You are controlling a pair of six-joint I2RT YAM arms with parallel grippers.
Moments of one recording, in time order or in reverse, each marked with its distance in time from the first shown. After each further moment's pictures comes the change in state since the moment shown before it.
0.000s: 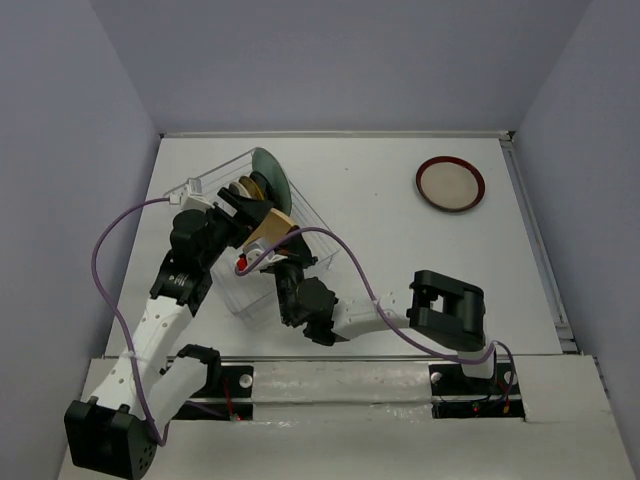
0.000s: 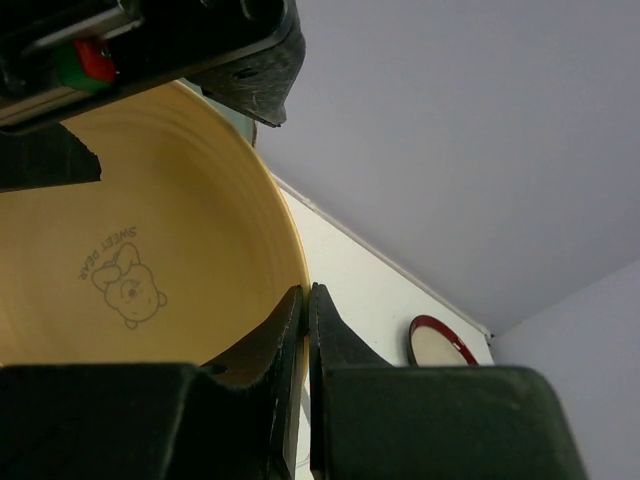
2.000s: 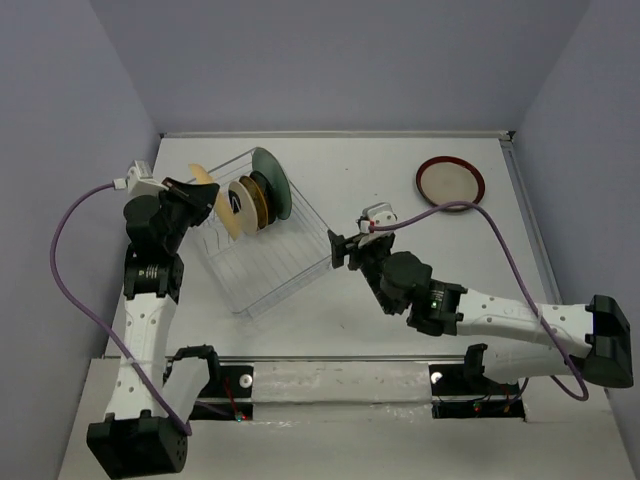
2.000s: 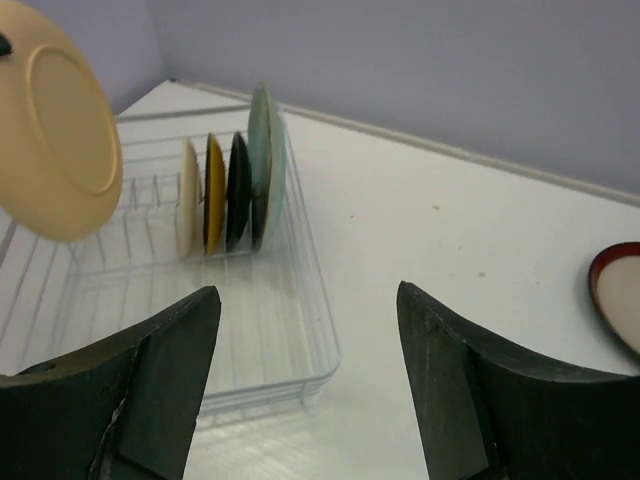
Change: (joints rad) left arm 0.279 -0.027 0.169 -0.065 0.084 0.147; right arm -0.115 -0.806 -0.311 -0.846 -0.288 0.997
